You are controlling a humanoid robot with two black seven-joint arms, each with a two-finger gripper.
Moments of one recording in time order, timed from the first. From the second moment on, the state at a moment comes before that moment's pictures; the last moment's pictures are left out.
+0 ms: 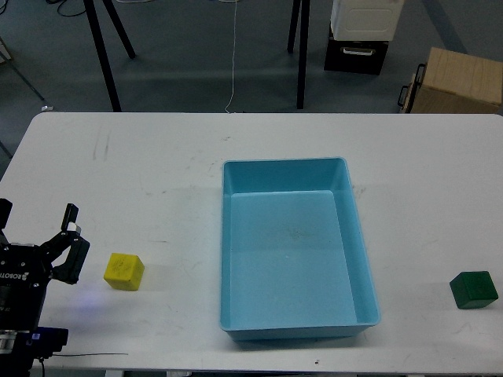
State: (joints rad) left arm 0.46 0.00 -1.62 -1.76 -0.31 -0.49 0.24; right arm -0.44 -0.27 1.70 1.58 0.38 0.49 0.13
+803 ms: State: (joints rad) left arm 0.44 -0.04 -1.61 -1.75 -0.27 -0.49 0.24; right arm -0.31 -0.42 1.75 1.52 0.47 0.49 0.11
